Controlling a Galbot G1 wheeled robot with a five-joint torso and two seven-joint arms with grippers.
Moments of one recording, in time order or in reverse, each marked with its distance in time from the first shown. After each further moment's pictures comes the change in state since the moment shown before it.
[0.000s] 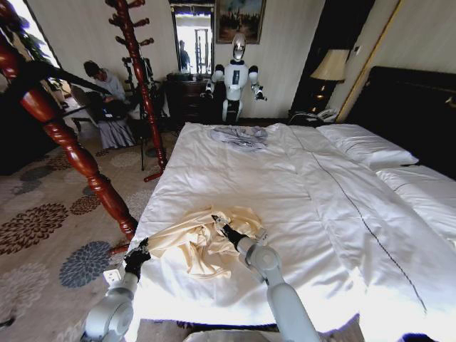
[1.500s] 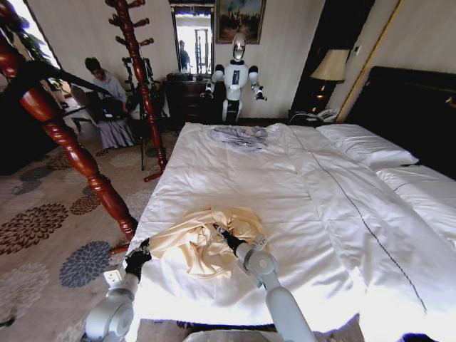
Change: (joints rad) left arm 0.003 0.006 0.014 -0.005 -0.007 -0.003 0.001; right arm -0.020 0.003 0.008 -0.035 -0.053 0.020 -0.015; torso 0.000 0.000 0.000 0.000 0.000
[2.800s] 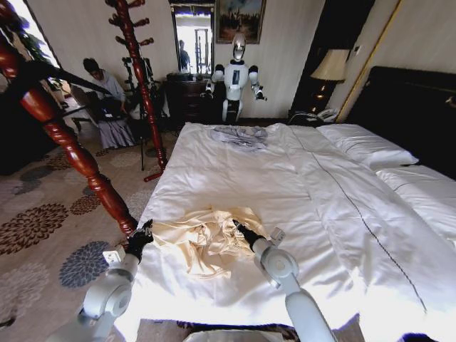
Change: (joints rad) left arm -0.207 0.255 0.073 -0.045 -0.127 0.029 -0.038; right arm -0.026 -0.182 0.039 0.192 -0.206 -0.014 -0.015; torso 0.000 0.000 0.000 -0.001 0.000
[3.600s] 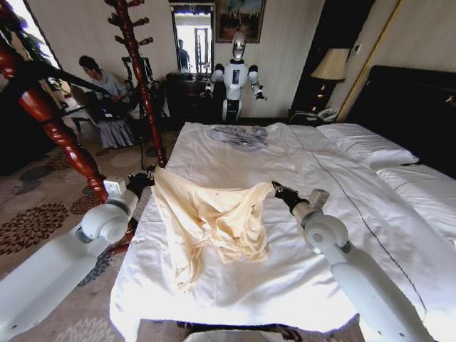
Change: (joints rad) left arm -0.827 0.236 0.461 0.227 -0.248 0.058 -0.073; right arm 0.311 -0.451 0.029 -0.044 -0.138 0.044 0.010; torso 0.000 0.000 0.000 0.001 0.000
